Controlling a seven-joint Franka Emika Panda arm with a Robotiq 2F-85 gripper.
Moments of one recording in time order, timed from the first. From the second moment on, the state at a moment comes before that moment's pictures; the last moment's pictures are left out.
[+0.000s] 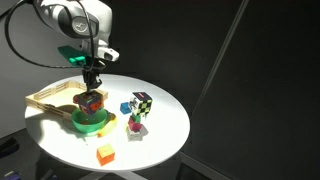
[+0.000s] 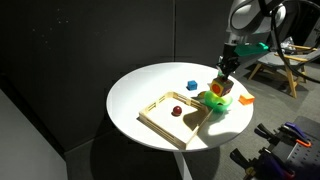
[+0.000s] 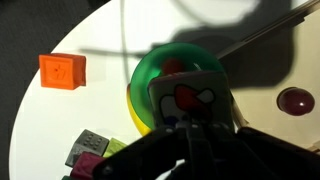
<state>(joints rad) -0.05 0.07 -0.07 -2.33 0.05 2.35 0.15</state>
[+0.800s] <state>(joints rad) -0.05 0.11 -0.07 -2.33 0.05 2.36 0.15</state>
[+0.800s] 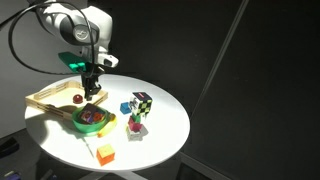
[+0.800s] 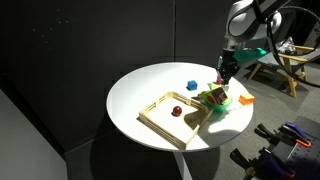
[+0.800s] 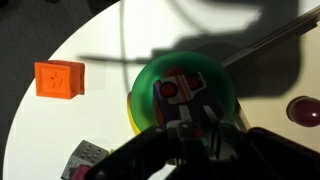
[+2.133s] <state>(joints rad) -0.02 0.00 -0.03 -2.33 0.05 2.31 0.11</state>
